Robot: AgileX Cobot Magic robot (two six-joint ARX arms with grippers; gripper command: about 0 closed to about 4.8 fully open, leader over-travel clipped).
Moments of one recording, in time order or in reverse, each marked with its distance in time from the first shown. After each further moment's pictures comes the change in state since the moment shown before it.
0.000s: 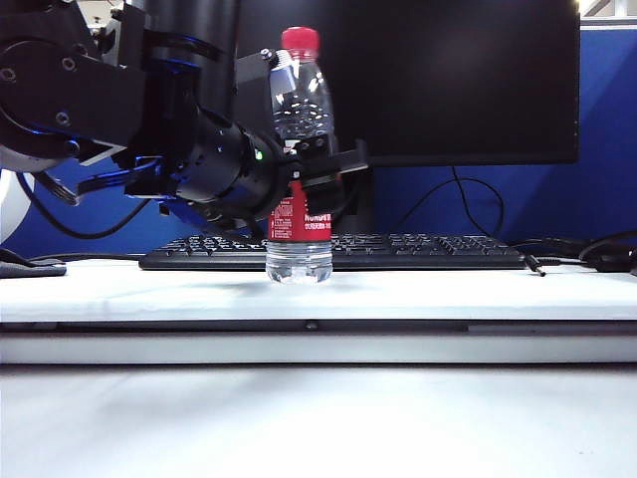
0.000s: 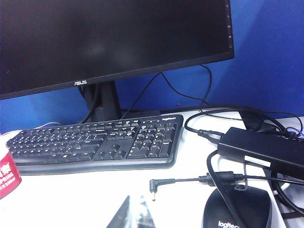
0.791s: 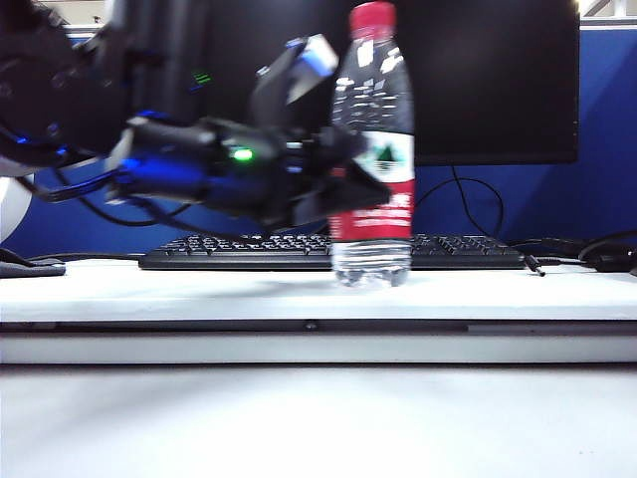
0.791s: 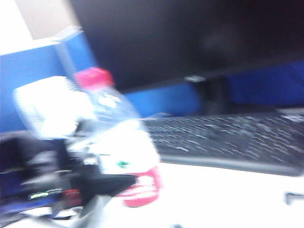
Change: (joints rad) left arm 0.132 0.000 0.001 -0.006 0.757 0.036; right arm 0.015 0.000 0.079 -0.002 -0.387 0.183
